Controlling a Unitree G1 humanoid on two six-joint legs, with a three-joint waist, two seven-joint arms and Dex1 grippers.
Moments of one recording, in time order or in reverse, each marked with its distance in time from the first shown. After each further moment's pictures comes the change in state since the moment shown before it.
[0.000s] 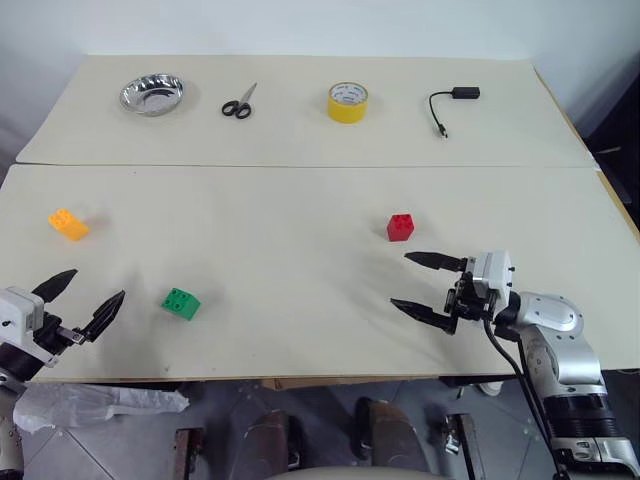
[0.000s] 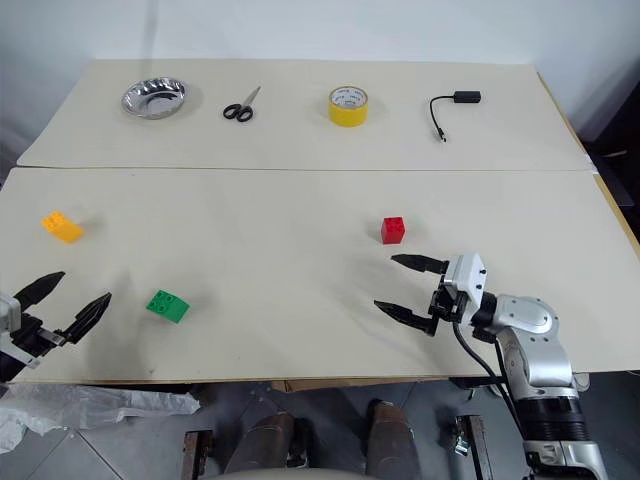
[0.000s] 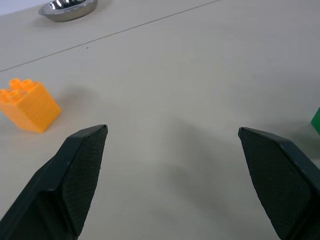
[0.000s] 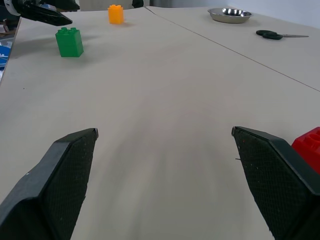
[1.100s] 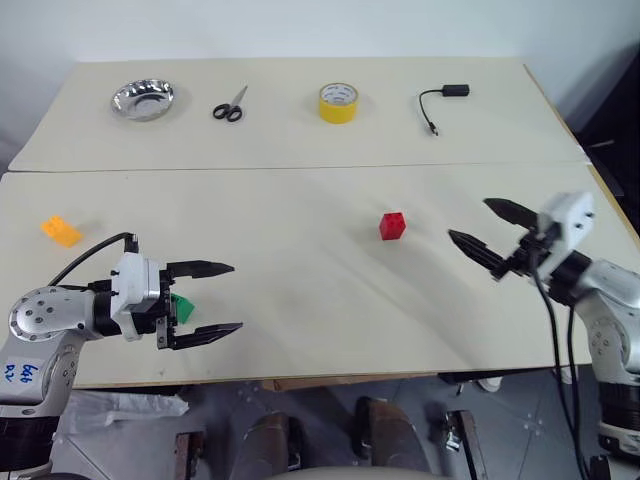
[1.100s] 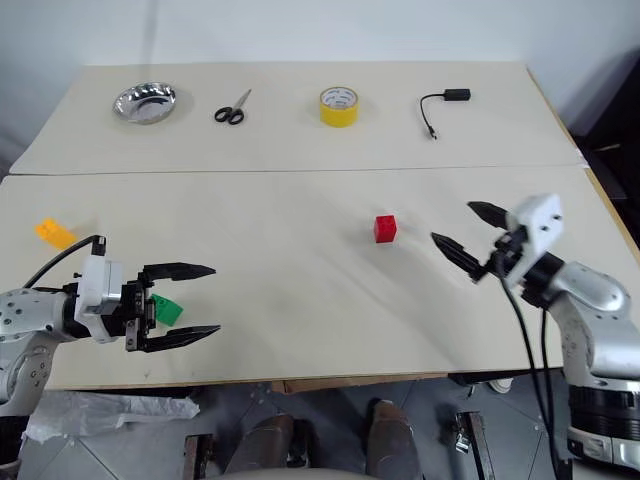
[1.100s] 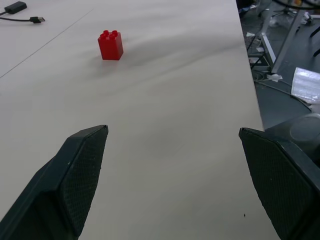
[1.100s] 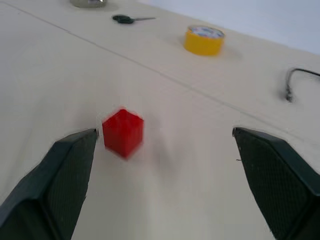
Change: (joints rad) left arm -0.192 0.145 -0.382 -0.402 -0.129 0.241 -0.394; right arm -0.080 -0.144 -0.139 -0.188 0.012 0.473 -0.480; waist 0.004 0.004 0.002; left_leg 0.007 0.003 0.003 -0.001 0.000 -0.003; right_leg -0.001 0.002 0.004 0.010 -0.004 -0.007
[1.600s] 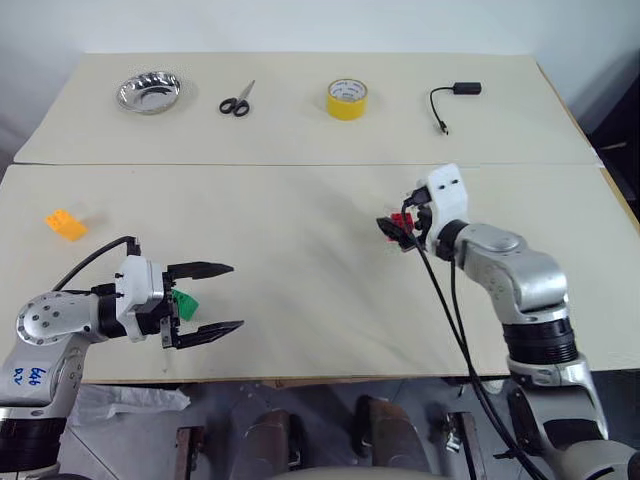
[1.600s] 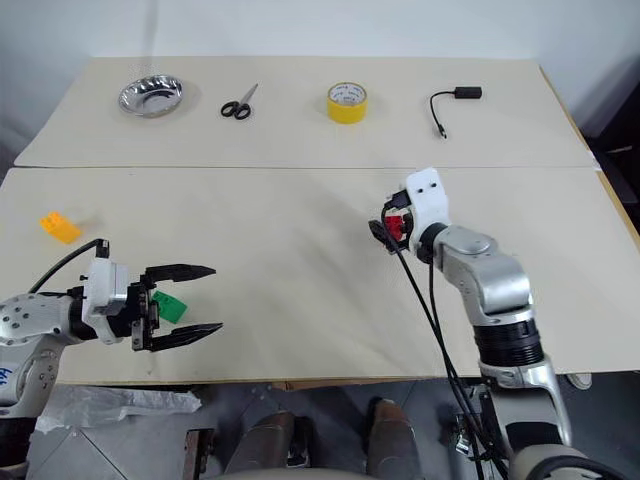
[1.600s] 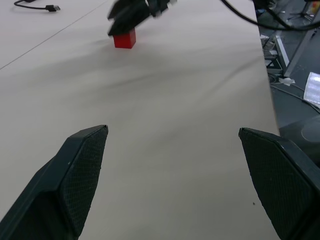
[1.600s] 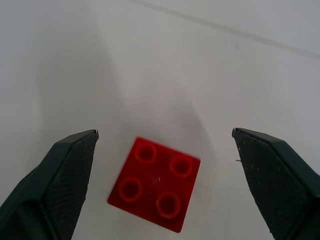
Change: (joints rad) left arm 0.007 -0.031 -0.004 0.006 0.024 -0.006 0.029; right arm -0.345 0.274 0.263 0.084 -0.168 0.472 -0.446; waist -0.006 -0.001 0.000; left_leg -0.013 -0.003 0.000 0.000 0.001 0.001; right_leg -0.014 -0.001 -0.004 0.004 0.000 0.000
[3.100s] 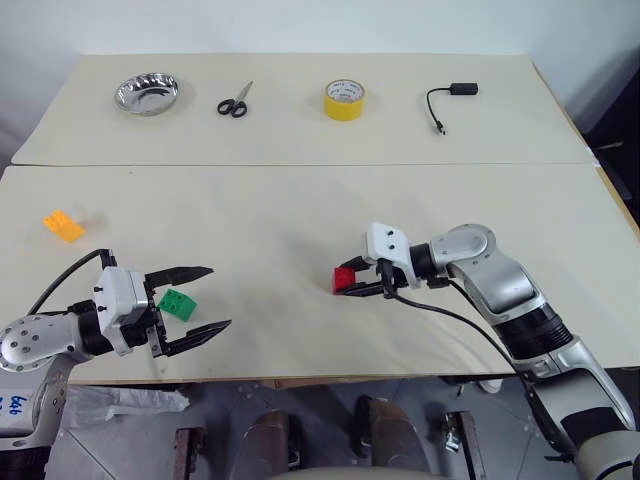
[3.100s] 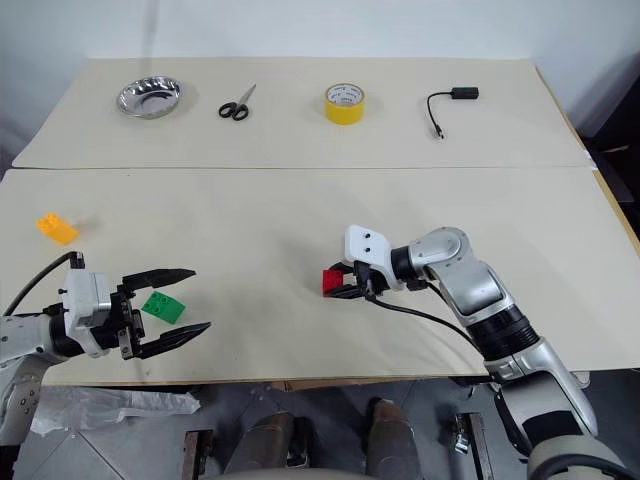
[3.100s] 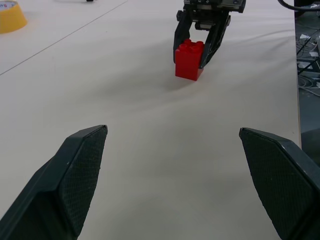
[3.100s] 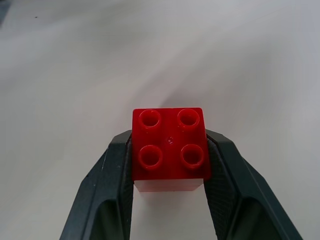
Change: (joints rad) left arm 0.136 -0.015 0.100 -0.072 -0.001 -0.001 0.093; right arm -0.034 -0.155 0.330 0.102 -0.118 -0.552 0.945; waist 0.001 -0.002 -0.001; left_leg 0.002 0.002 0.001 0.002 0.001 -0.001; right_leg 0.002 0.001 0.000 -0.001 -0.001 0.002
